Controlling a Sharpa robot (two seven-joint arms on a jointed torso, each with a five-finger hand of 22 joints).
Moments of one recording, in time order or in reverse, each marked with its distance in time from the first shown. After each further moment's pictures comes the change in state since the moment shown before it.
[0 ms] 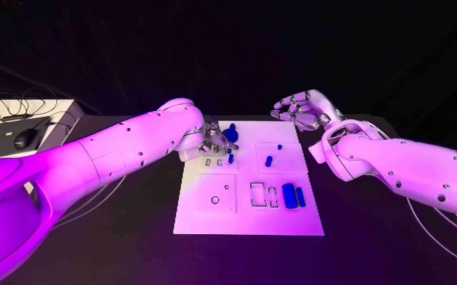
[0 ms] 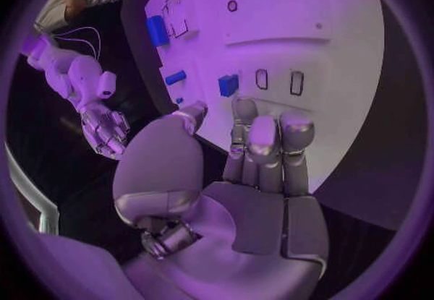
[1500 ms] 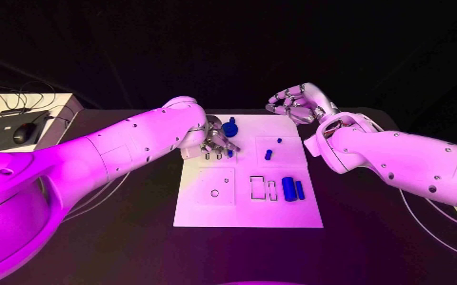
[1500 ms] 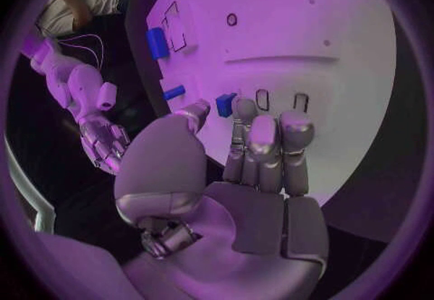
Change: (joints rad) left arm -0.009 0.037 -0.029 -0.057 0.025 0.060 0.047; left_hand 0.044 0.015 -0.014 -0.006 0.000 0.007 0.000 -0.013 0.027 0.000 0.000 -0.005 0.004 0.000 0.000 -0.012 -0.001 0.000 0.000 0.000 -0.014 0.022; right arm 0.000 0.029 0.000 -0.015 -0.010 0.010 -0.010; right_hand -0.006 0.007 0.000 0.000 0.000 0.000 0.000 -0.004 0.002 0.003 0.003 0.000 0.003 0.000 0.000 0.000 0.002 0.000 0.000 0.000 0.000 0.000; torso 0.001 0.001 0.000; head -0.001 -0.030
